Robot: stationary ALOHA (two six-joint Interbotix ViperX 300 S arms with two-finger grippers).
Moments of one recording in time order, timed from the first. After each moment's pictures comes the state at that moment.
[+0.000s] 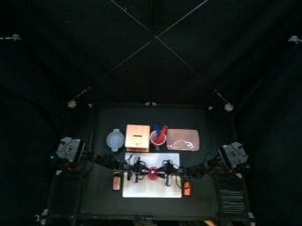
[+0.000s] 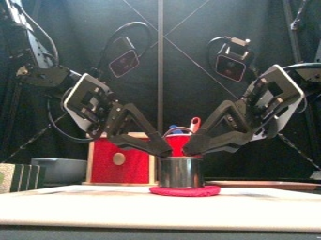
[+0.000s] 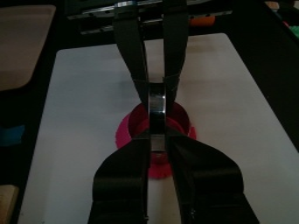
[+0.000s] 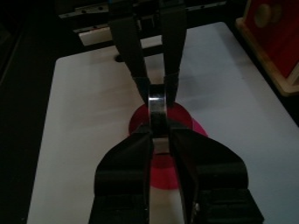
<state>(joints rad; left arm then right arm) -0.18 0.24 0.80 -0.11 -0.59 0.09 0.29 0.20 0.91 0.47 -0.77 -0.06</state>
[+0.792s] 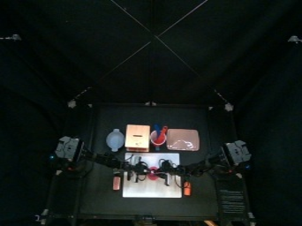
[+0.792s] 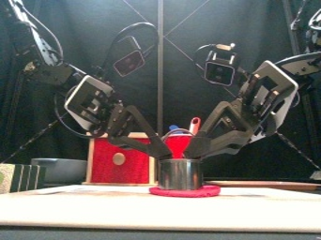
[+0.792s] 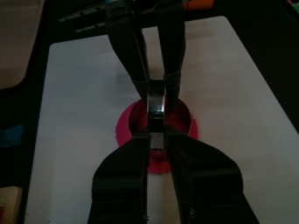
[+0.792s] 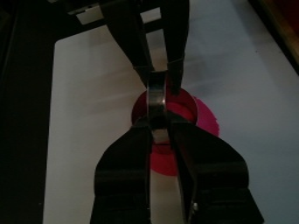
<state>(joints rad) -0.19 0.23 0.77 -0.05 -0.47 0.09 0.27 0.16 0.87 0.48 -0.40 -0.06</state>
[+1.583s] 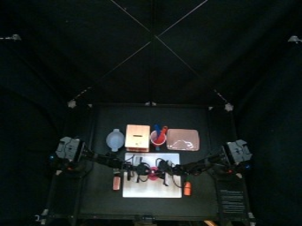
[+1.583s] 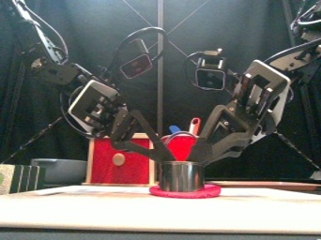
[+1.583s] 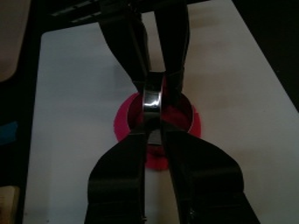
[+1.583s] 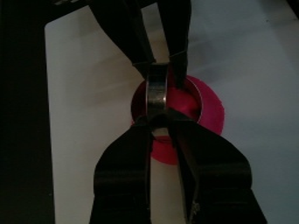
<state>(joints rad) -0.20 0.28 0.73 -0.05 -0.33 0.08 0.26 0.16 0.84 0.53 -0.24 -0.06</state>
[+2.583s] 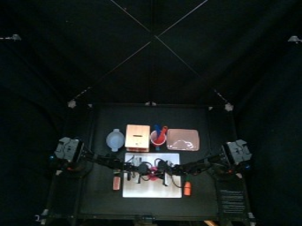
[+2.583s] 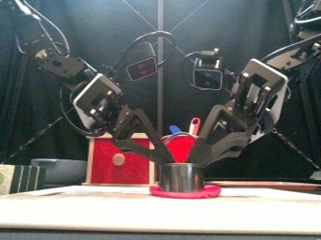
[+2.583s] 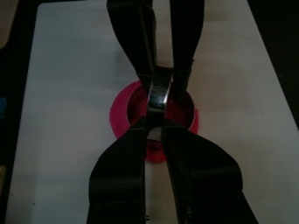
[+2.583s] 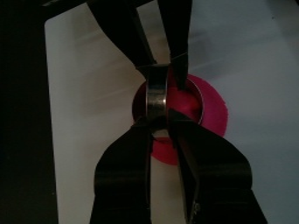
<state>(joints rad) -0.23 0.29 0.71 -0.18 -0.23 0.08 0.25 0.16 0.83 0.53 -0.21 -0.06</state>
